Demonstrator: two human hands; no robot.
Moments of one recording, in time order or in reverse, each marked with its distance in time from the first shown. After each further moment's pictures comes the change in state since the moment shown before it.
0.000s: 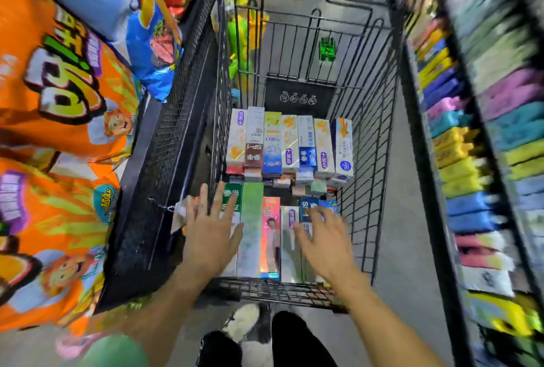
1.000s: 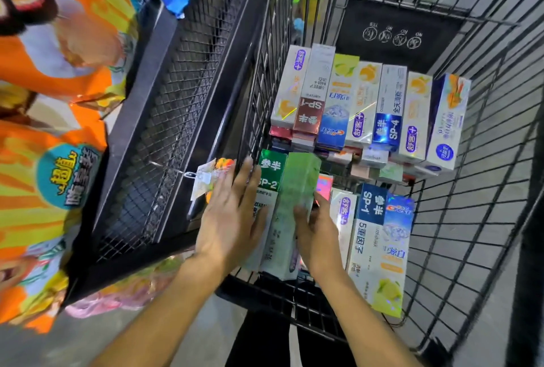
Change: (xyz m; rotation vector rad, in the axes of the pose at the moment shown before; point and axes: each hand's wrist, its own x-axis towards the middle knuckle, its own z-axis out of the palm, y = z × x) left_hand 0.000 -0.009 0.041 -0.211 0.124 -0.084; right_hand 0.052 -0.034 0.138 0.896 -0.251 0.169
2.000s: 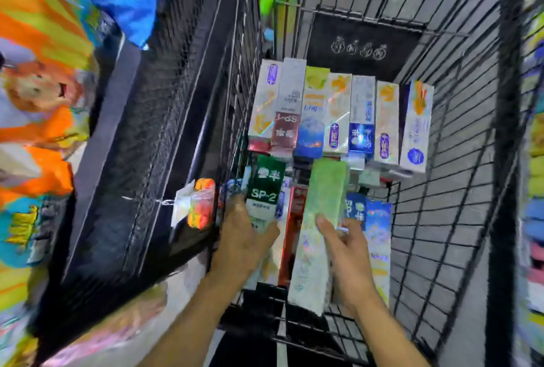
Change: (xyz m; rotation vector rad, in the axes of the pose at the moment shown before) left_hand 0.034 0.043 0.015 -0.650 -0.258 -0.591; right_hand -0.019 -0.036 -0.070 0.243 0.143 0.235
